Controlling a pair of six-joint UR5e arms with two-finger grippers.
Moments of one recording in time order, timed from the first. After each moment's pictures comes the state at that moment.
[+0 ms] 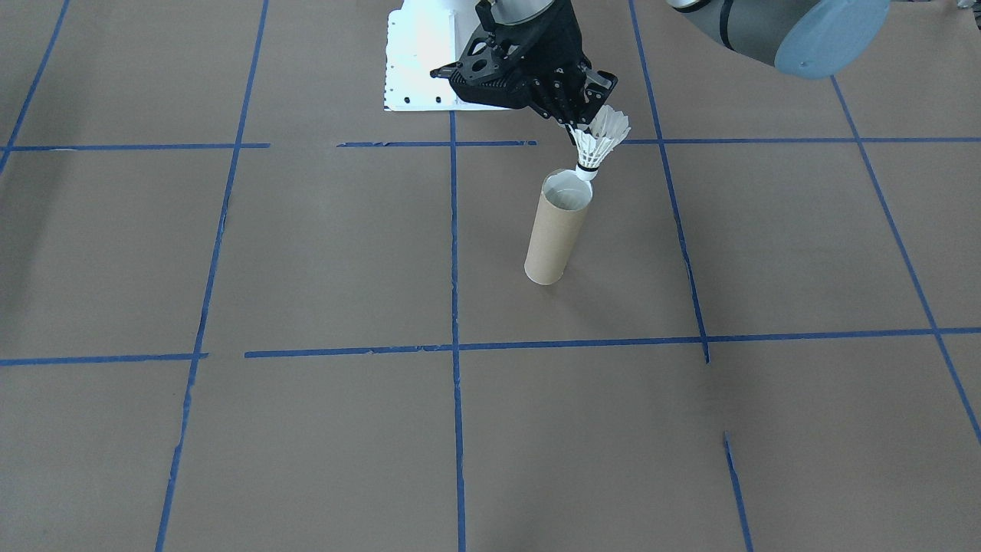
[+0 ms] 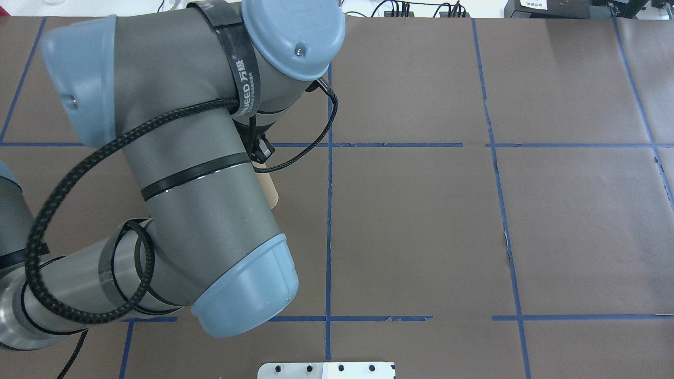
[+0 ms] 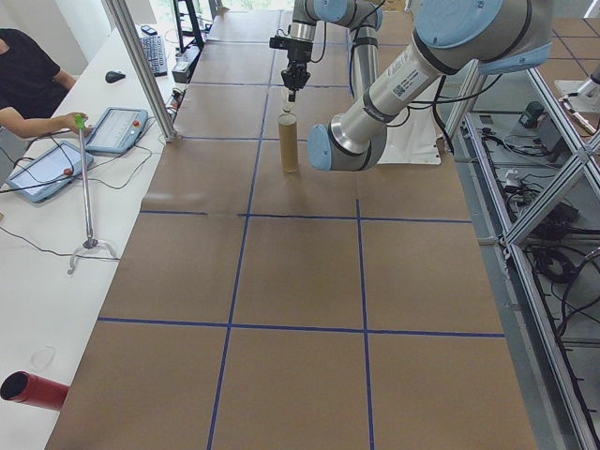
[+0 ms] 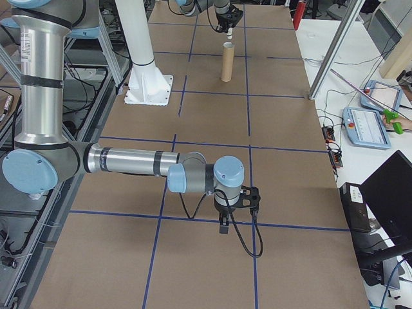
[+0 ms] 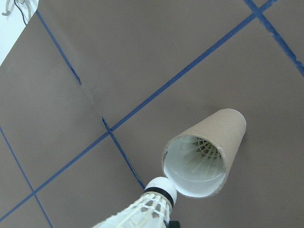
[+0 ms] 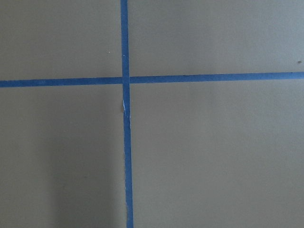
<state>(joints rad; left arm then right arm) -0.59 -2.63 -1.89 -0.57 -1.61 -0.41 1.56 -1.66 1.63 -1.49 2.30 0.08</state>
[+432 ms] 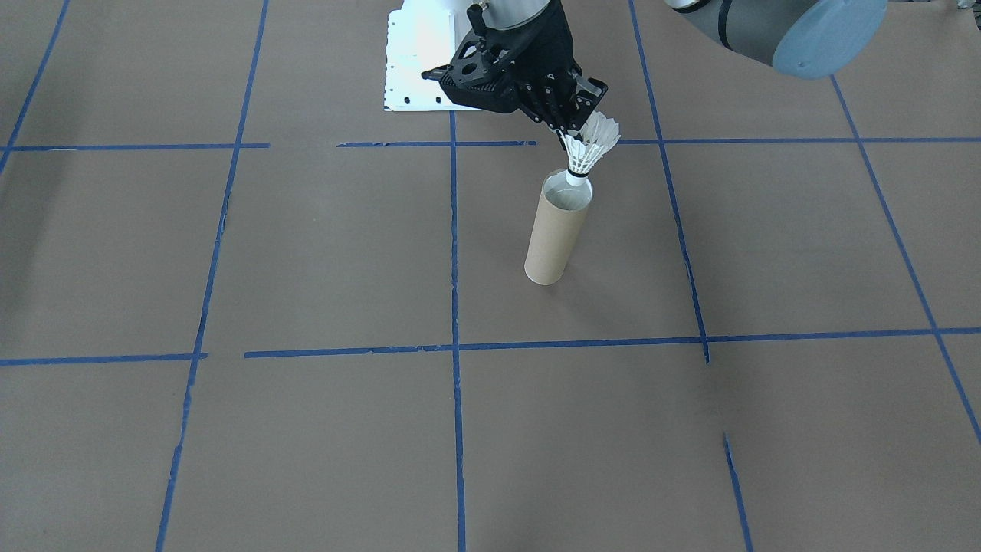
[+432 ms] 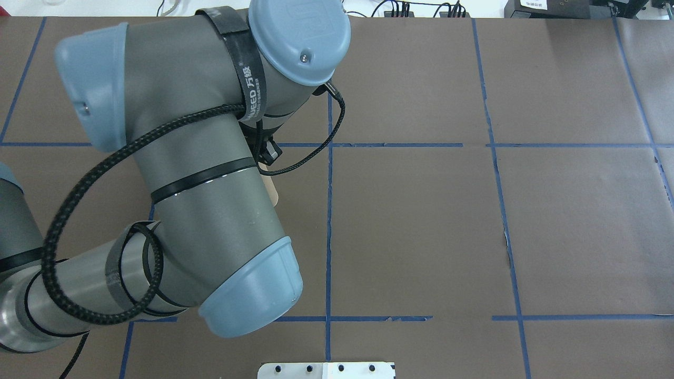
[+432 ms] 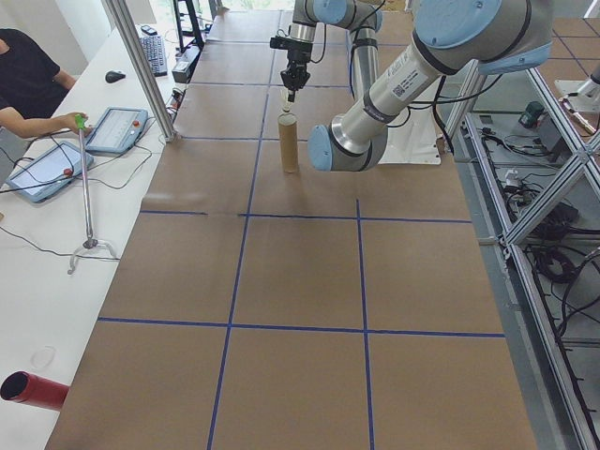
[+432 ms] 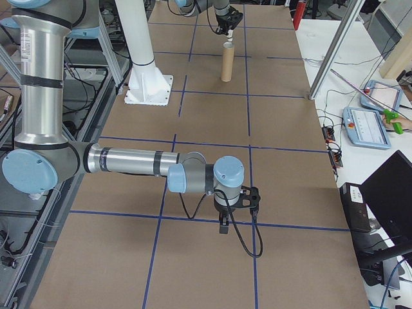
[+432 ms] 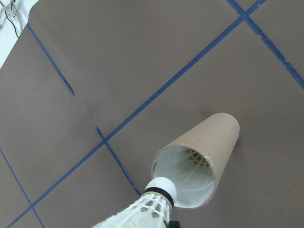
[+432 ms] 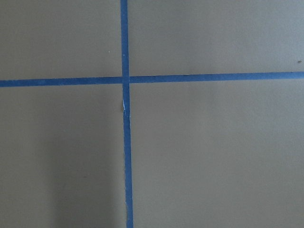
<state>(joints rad) -0.58 -2.63 -1.87 -0.63 -1.61 -0.40 1.56 -1.66 1.63 -1.49 2.30 0.08</state>
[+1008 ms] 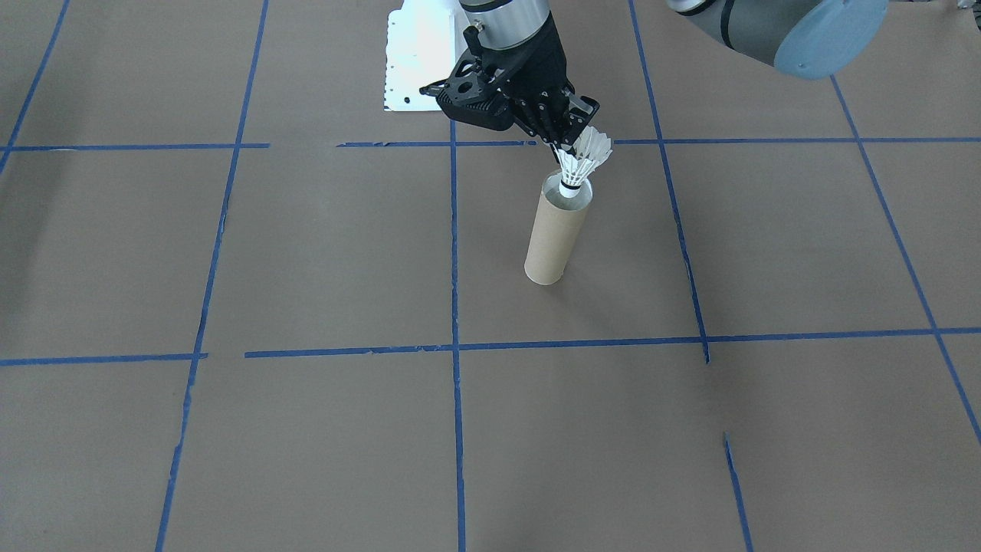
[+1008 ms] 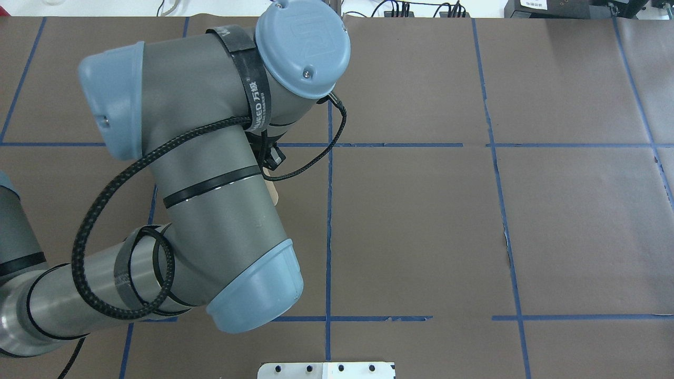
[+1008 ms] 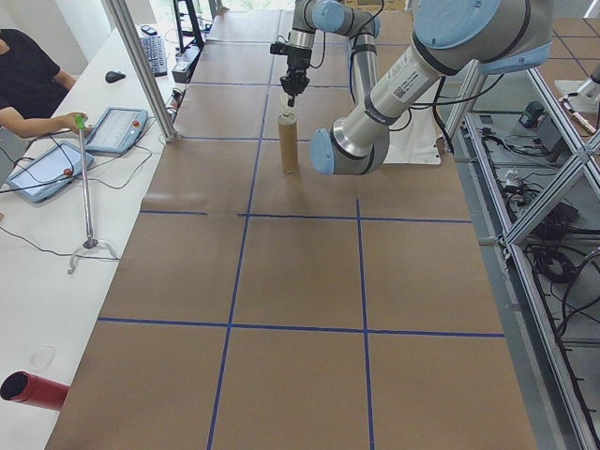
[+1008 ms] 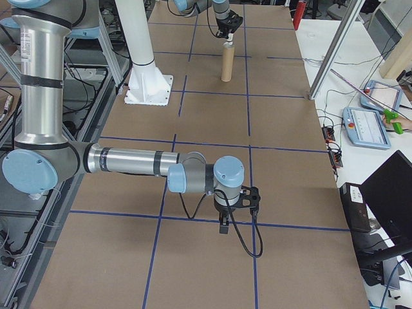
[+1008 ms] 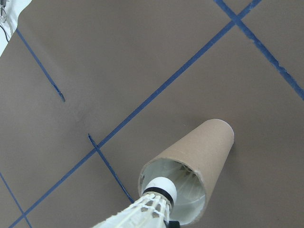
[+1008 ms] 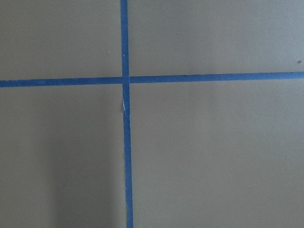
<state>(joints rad) -0.57 -2.60 -1.86 -0.67 -1.61 -0.40 1.56 -1.66 1.63 -1.49 2.30 0.08</state>
